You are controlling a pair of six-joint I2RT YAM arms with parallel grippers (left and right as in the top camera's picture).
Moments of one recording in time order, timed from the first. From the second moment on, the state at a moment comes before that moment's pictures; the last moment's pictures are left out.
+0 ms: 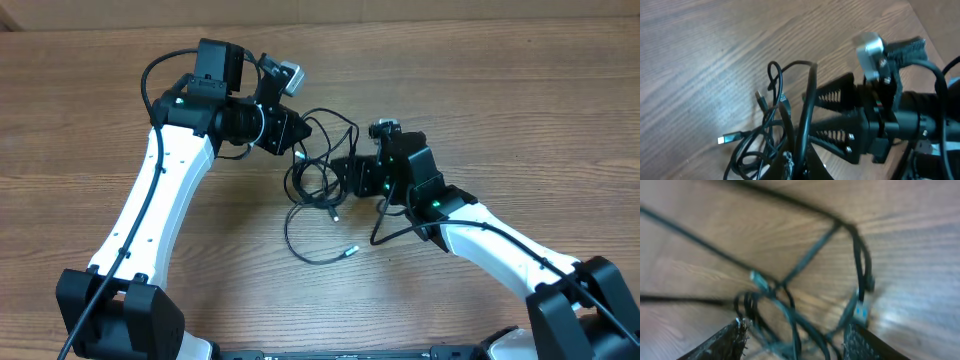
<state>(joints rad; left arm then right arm) -0.21 1.67 1.51 -0.88 0.67 0.13 0.50 1.56 0.79 0.14 -0.24 0.52</state>
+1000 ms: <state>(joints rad) -0.29 1.67 1.51 -0.88 0.60 -0.01 0.48 1.81 0.79 0.55 -0.28 1.03</state>
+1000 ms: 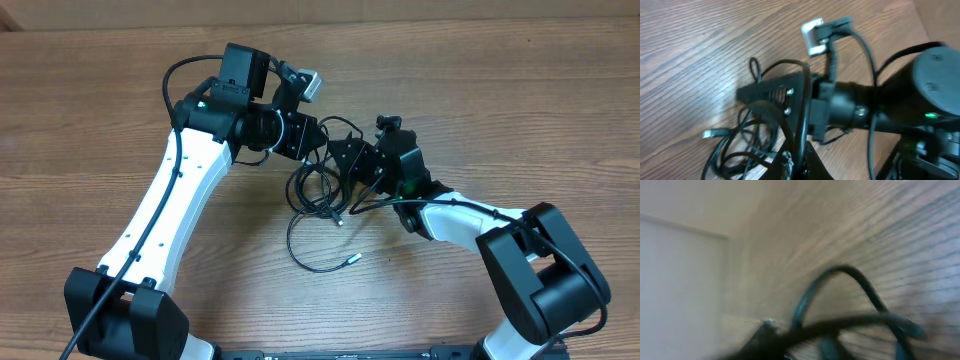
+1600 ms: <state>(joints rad) -0.29 1.67 1.51 -0.88 0.30 -0.16 0.47 1.81 0.79 0.73 -0.79 1.00</state>
